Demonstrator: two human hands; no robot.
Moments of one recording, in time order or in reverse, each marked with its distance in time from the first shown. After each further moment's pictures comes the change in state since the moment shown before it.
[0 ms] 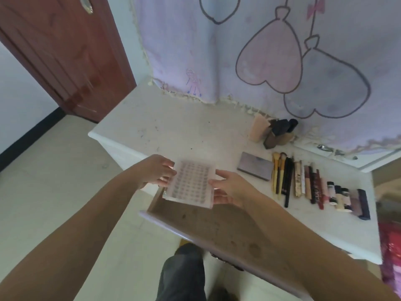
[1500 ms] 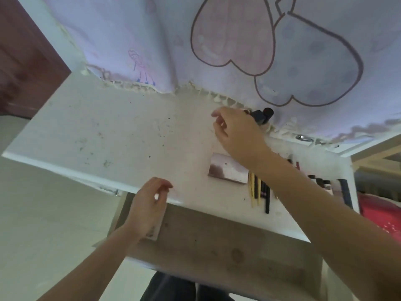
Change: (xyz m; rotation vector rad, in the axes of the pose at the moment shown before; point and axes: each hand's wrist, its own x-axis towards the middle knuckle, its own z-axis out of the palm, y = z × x) left_hand 0.076 -0.039 0.097 0.341 0.347 0.609; right_hand 0.038 -0.092 -0.104 -1.176 0.670 -0.782
